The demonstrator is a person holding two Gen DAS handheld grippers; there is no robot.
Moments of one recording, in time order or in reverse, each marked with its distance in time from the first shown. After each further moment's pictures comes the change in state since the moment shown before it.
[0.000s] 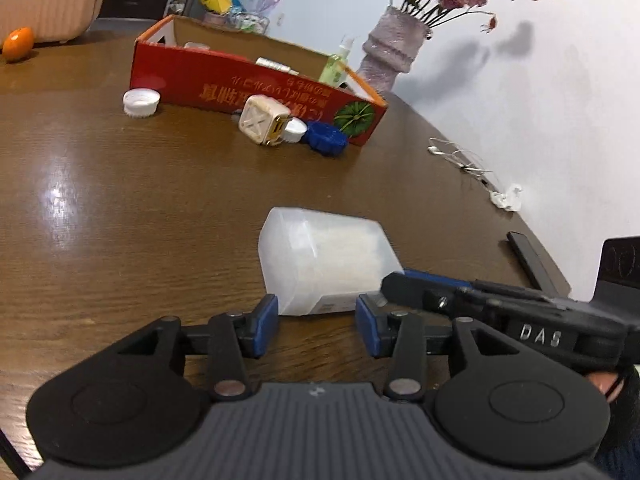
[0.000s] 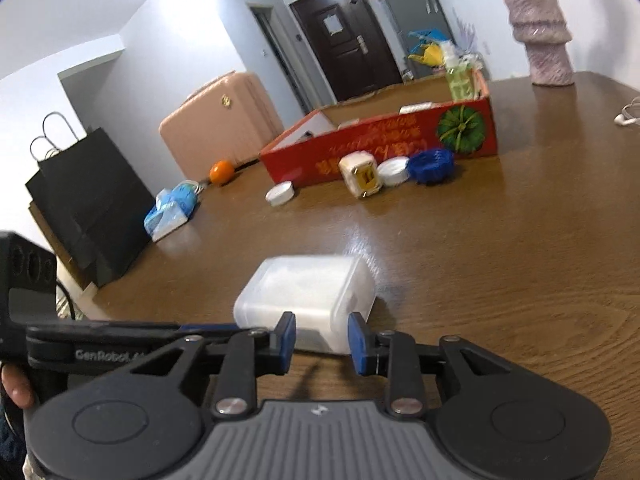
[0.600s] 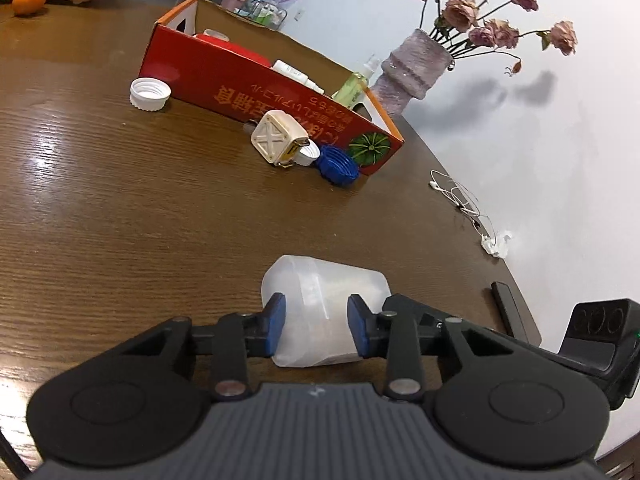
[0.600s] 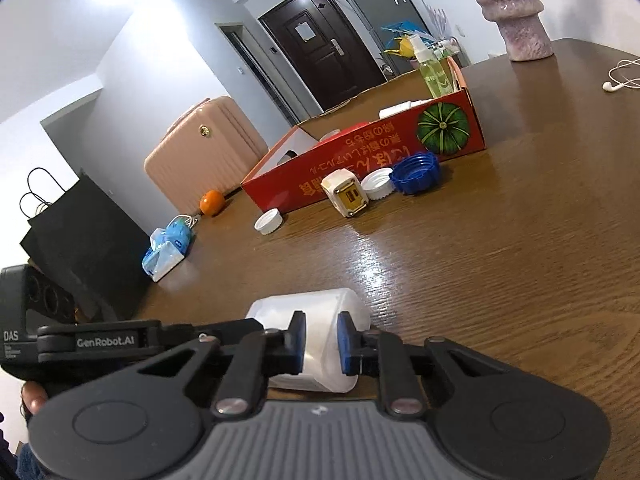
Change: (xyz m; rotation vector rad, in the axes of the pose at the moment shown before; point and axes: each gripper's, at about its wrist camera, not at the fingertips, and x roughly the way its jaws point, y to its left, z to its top) left arm 0.018 0.027 0.036 -0.178 0.014 -0.072; right arm 0.018 -0.022 0.021 0.149 -0.016 0.032
